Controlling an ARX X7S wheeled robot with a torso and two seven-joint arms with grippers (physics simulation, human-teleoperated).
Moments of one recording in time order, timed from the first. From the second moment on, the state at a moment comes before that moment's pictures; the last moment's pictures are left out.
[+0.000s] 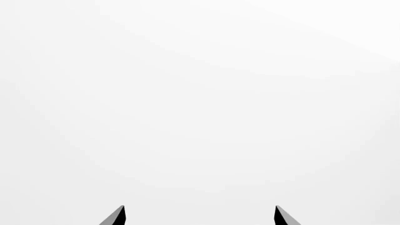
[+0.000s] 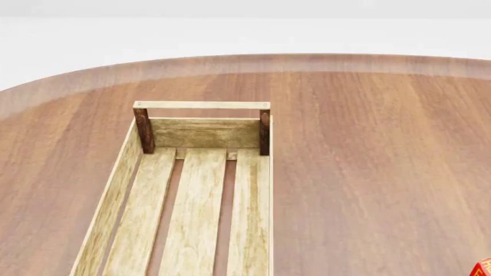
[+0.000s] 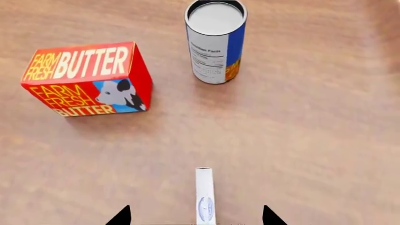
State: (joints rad) left arm 0.36 -0.02 -0.39 1.05 0.26 -0.20 -0.94; right arm 0.04 0.09 0.31 -0.45 0.93 0.70 1.48
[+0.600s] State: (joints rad) left arm 0.37 -0.02 -0.40 1.05 0.25 -0.19 -0.94; right arm 0.04 0.09 0.29 -0.34 0.94 0.66 1.46
